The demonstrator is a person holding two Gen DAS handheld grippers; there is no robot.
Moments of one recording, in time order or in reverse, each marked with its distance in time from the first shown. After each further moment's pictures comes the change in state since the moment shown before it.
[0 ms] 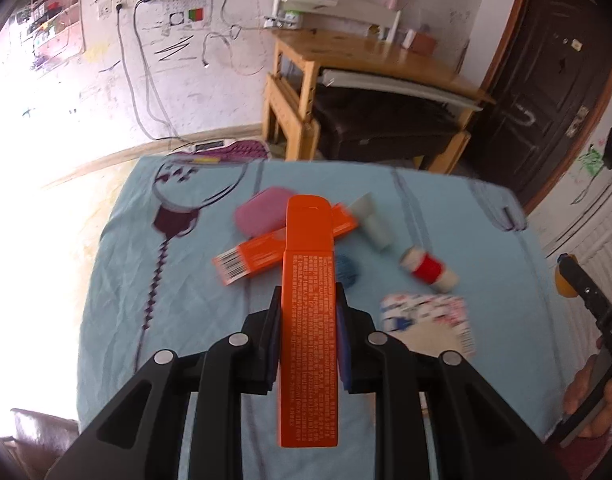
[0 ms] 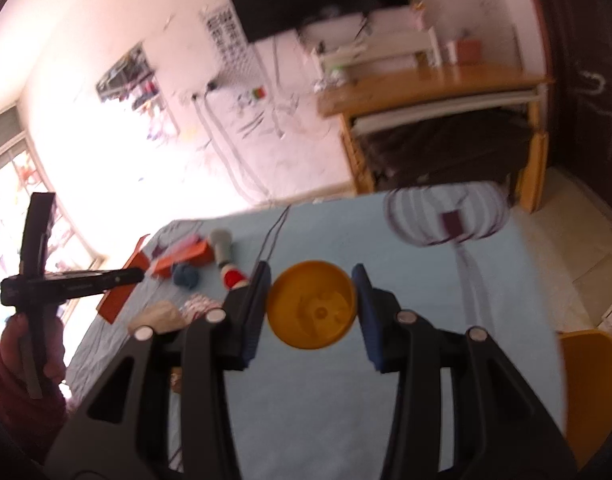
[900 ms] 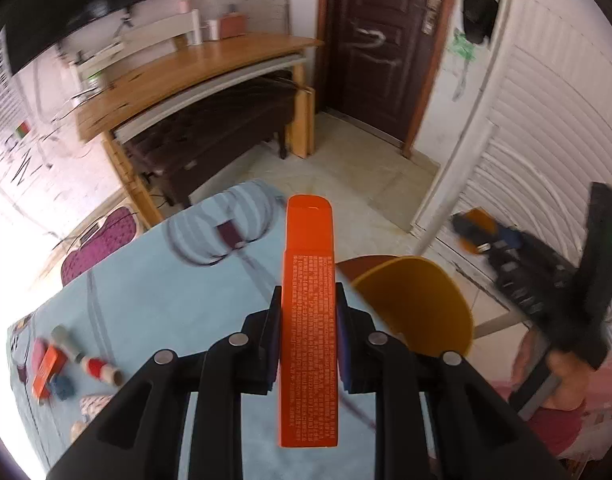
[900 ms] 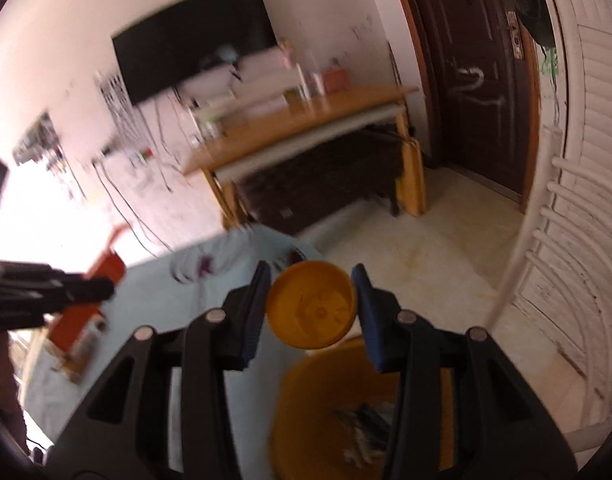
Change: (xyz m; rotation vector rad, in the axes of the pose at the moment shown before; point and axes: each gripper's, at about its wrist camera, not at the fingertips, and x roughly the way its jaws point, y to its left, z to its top) left arm 0.004 -0.355 0.009 0.511 0.068 -0.206; right arm -0.100 -0.192 -0.006 0.168 -0.045 -0.320
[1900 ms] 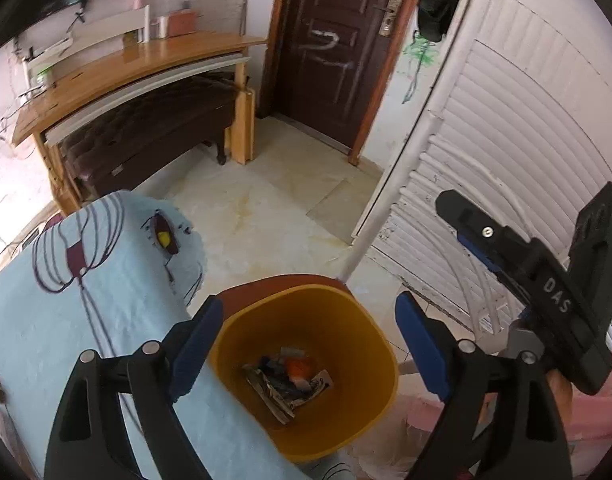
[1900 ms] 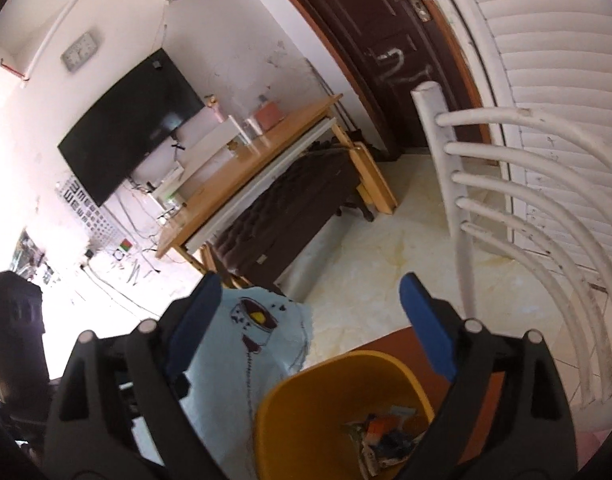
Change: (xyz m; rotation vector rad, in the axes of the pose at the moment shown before) left arm 0.072 -0.092 0.011 -0.040 -0.038 -0.174; right arm -0.034 -0.105 -0.001 0.354 -0.164 0.008
